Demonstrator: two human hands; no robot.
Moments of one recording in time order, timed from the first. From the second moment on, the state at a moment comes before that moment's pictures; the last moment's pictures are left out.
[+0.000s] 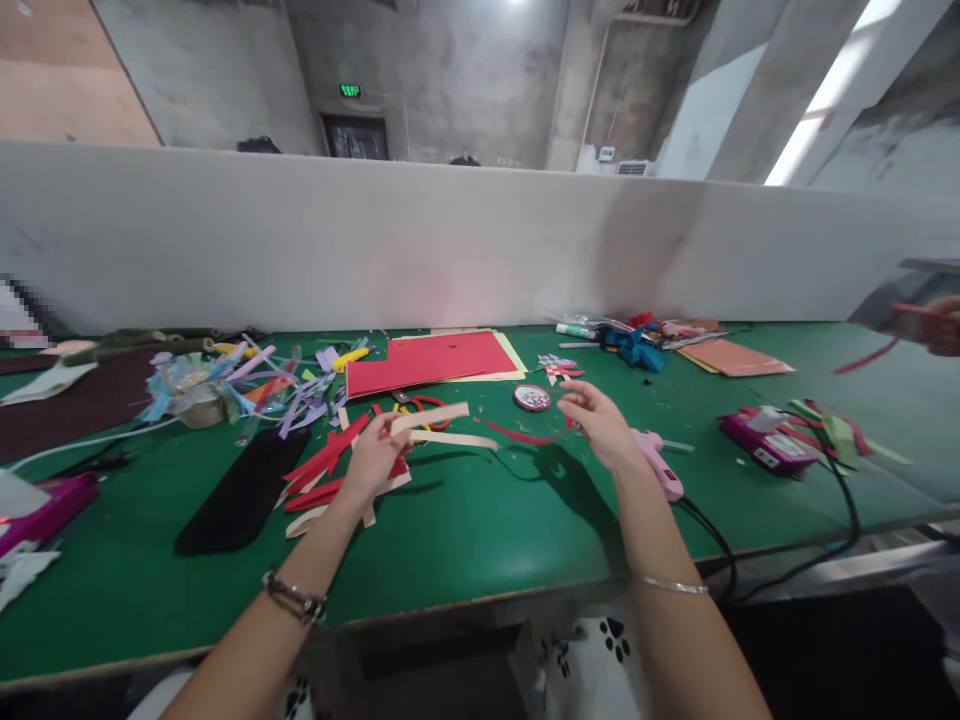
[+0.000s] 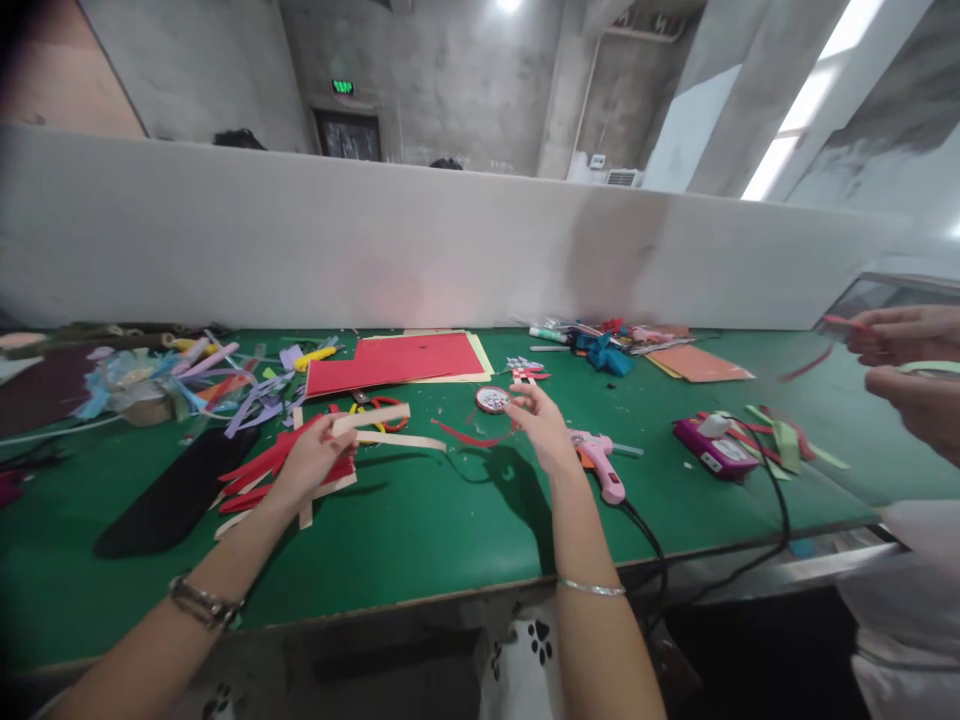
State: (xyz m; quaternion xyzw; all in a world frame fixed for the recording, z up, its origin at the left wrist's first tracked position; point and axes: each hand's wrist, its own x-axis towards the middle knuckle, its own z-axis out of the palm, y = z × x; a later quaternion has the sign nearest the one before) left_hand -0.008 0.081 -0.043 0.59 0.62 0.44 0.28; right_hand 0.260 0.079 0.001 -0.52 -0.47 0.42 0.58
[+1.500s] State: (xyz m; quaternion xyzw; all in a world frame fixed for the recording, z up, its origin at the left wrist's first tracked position) left_hand 0.050 0.039 -0.058 0.85 0.47 0.20 0.13; right_hand 0.130 0.160 0.009 -0.36 -0.90 0.19 0.14
